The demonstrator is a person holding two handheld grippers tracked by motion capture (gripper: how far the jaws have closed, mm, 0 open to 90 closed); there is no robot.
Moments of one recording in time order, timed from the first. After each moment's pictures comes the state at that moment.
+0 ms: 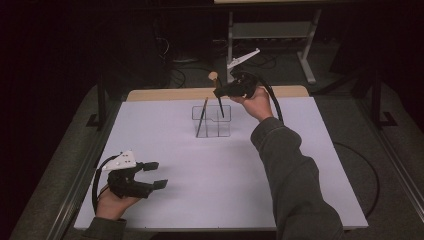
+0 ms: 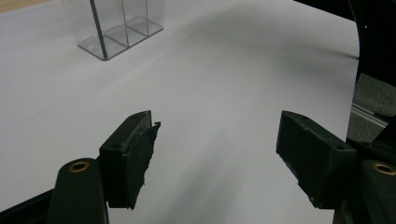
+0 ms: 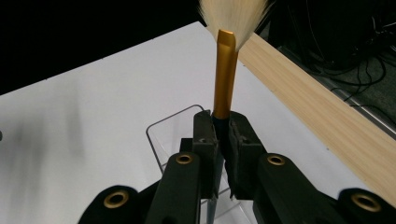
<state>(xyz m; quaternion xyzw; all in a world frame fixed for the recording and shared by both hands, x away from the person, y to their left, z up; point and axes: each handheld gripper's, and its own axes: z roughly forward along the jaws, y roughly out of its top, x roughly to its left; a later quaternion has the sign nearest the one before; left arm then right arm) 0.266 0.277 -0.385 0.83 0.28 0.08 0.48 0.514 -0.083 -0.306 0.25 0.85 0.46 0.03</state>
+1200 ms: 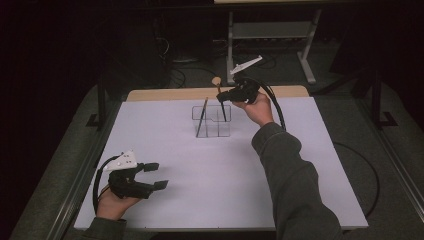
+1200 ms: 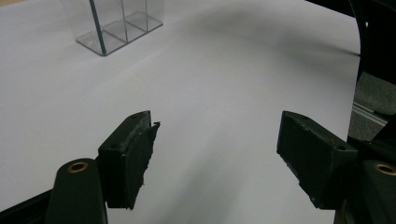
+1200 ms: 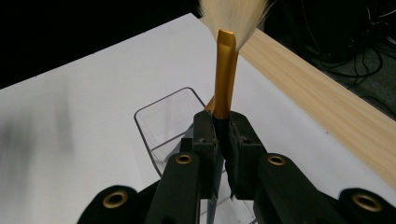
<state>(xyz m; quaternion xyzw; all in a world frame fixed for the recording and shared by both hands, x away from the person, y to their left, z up) 0.267 0.275 -0.388 0.83 0.28 0.07 0.48 0.513 -0.091 -0.328 0.26 0.85 0.46 0.04</state>
